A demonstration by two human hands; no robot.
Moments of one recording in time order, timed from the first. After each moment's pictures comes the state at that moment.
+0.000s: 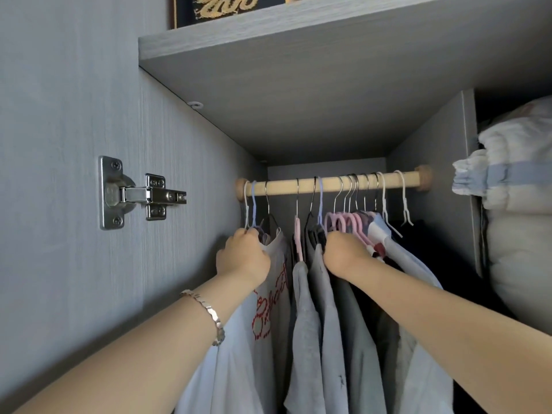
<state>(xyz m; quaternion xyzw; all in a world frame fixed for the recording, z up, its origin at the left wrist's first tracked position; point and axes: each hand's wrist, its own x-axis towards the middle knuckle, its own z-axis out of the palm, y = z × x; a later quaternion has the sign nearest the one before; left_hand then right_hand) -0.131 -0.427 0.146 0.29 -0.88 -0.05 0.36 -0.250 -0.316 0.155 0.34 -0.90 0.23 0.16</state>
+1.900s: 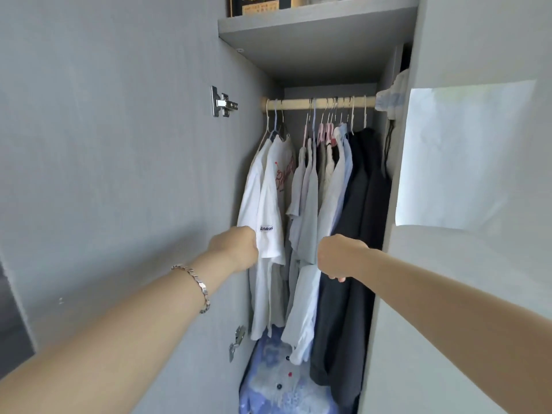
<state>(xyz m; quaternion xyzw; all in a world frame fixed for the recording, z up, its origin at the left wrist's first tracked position) 0.133 -0.204 0.008 0.37 -0.92 -0.05 0.14 0.006 -0.070 0.019 0.42 -0.91 -0.01 0.01</state>
